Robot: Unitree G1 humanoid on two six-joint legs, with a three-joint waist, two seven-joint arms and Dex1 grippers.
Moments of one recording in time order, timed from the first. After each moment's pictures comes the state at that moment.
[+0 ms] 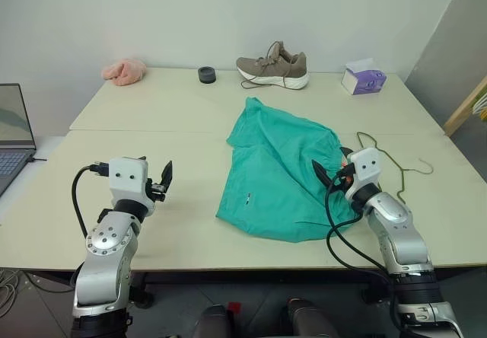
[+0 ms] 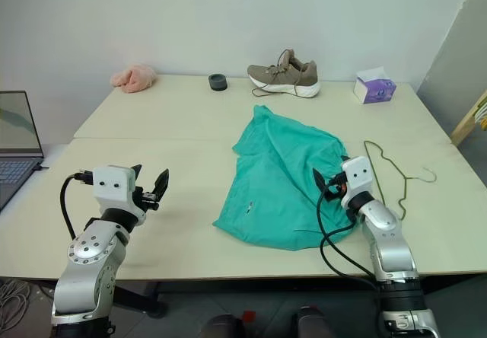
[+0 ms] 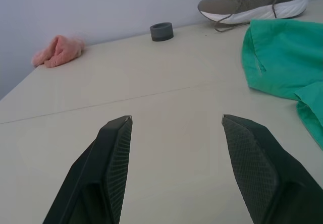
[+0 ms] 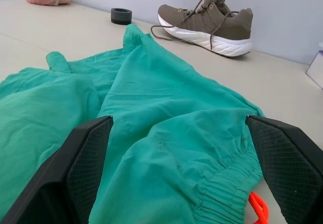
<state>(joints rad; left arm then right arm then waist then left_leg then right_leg) -0.03 0.37 0.24 -0.31 -0.16 0.34 -0.22 -0.25 -0.30 -0.04 0.01 0.13 0.14 0.39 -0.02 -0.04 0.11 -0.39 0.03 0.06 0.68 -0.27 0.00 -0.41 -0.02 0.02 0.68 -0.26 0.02</state>
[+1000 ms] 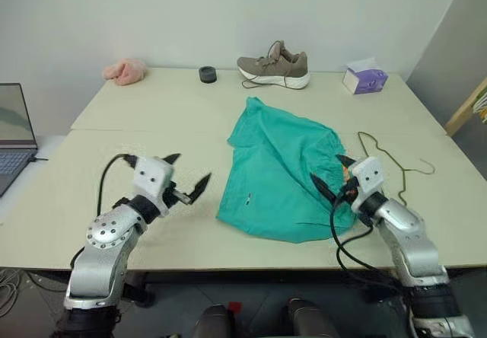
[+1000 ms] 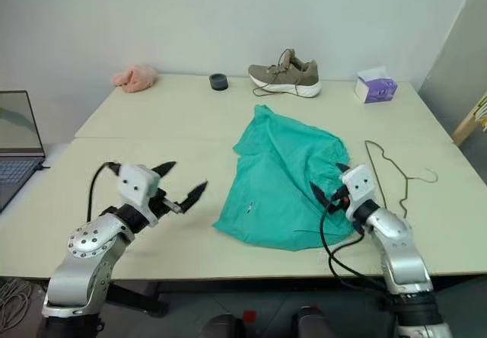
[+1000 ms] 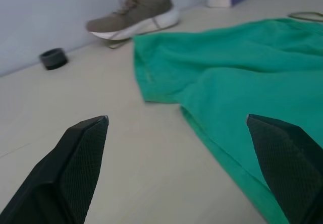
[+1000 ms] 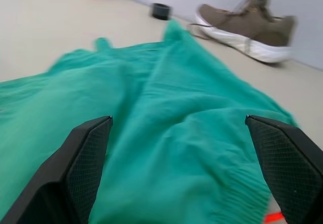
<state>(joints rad) -0.05 0.57 0.10 -0.31 -0.27 0.29 -0.65 -0.12 -0.44 0.00 -0.15 0.18 0.13 0.61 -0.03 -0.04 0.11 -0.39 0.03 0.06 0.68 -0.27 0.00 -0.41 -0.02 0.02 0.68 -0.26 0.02</state>
